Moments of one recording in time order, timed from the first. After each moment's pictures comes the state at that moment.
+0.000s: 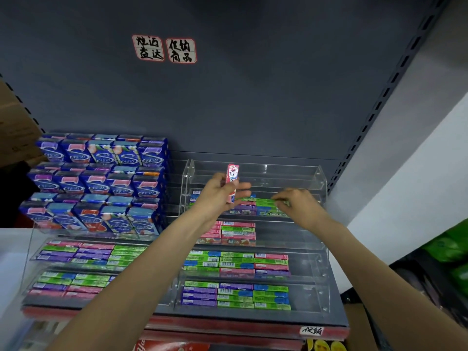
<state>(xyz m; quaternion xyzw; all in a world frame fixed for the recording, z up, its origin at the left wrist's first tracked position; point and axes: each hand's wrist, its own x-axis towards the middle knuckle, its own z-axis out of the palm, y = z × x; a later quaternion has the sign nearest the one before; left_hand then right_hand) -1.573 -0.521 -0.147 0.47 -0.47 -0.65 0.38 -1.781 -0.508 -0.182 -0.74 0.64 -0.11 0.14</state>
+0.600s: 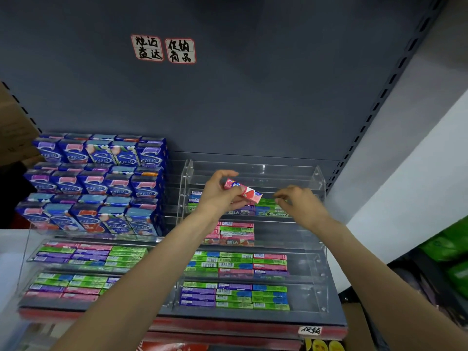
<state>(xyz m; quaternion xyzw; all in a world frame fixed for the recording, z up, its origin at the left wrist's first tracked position) -1.580 -0.521 -0.152 0.50 -0.47 -0.61 0.40 -1.781 -0.506 -0.179 -0.72 0.67 -0.14 0.13</state>
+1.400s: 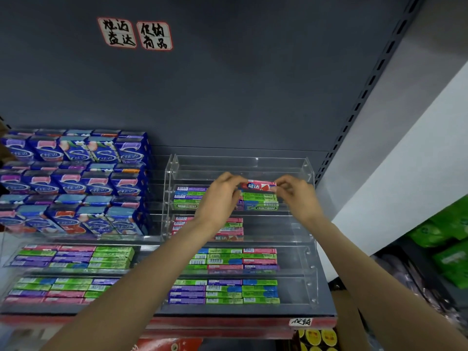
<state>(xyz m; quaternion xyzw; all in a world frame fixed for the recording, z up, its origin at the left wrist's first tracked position) -1.601 -0.529 -0.187 0.47 -0.82 -0.20 0.27 -1.790 -0.501 -0.189 -0.60 0.70 -0.33 0.20</state>
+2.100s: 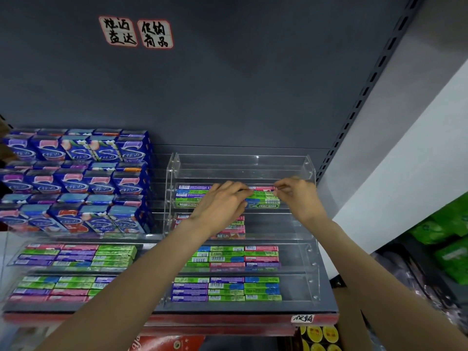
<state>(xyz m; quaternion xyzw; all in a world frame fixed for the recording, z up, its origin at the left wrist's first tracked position) -1.590 -0.530 -0.195 0.38 -0.92 -0.04 0.10 -1.788 -0.497 -0.187 -0.64 0.70 -0.27 0.15</state>
